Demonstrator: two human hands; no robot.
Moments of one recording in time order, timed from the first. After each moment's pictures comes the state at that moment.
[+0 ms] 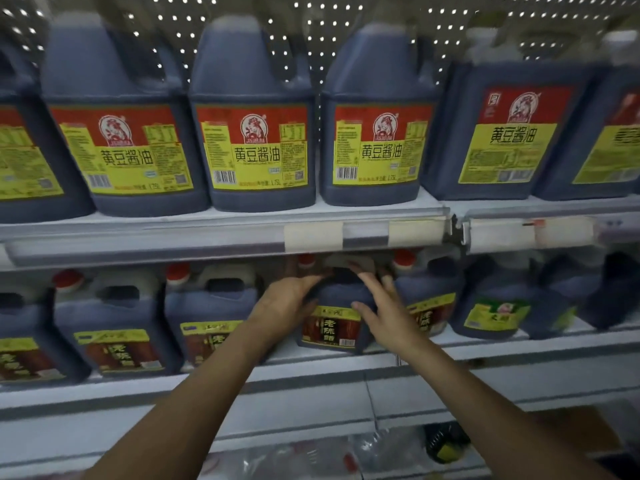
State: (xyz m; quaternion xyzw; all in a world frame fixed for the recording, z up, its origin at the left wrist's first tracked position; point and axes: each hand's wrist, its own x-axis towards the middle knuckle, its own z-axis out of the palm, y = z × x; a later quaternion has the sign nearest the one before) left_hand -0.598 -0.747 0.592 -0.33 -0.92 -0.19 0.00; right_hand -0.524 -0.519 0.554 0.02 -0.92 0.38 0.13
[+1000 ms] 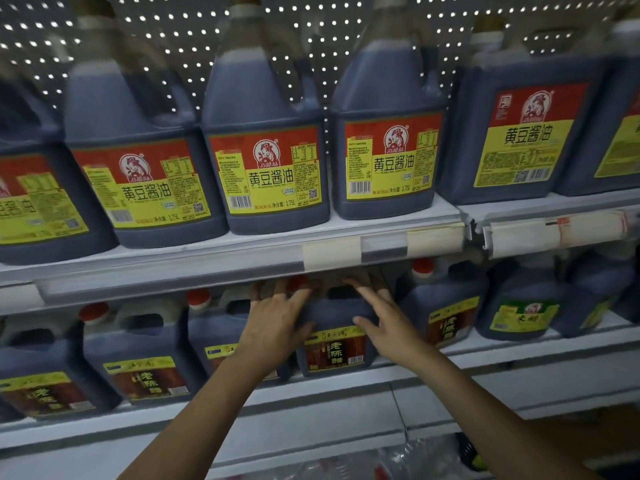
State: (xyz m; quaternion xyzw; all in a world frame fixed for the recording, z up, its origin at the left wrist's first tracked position) left_hand -0.581 -0.788 0.613 -0.27 -0.96 -0.06 0.08; right_hand -0.535 -0.553 0.554 0.05 -0.88 0.46 0.08
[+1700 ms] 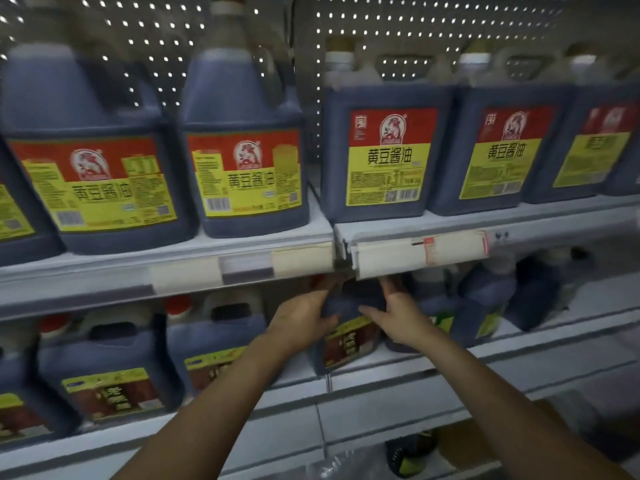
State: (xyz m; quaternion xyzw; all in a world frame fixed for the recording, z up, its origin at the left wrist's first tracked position) left_hand -0.577 -0.565 0.605 -0.34 -0.92 -0.21 -0.03; right_hand -0.515 -0.347 0.577 -0.04 -0.92 0.37 0.10
